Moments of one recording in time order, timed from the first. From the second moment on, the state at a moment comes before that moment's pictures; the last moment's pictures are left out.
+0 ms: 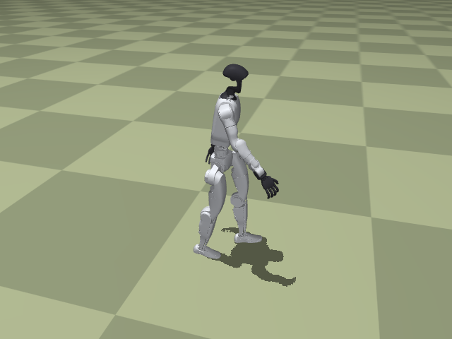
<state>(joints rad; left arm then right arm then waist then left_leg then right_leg) 0.27 0.30 -0.24 1.26 -0.34 0.09 -0.11 -0.55 -0.33 0.39 1.18 -0.14 0.10 -0.09 0.32 -0.11 0.19 -0.21 -0.02 0.26 0.08 -0.11 0.01 0.13 -0.05 0.07 0.04 -0.18 0.11</state>
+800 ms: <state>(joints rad) -0.67 0.42 -0.33 0.93 -0.53 -0.06 -0.02 0.14 -0.27 0.37 1.22 -0.08 0.09 0.09 -0.13 -0.08 0.16 0.22 -0.10 0.03 0.07 -0.44 -0.01 -0.21 -0.17 -0.13 -0.02 0.11 0.18</state>
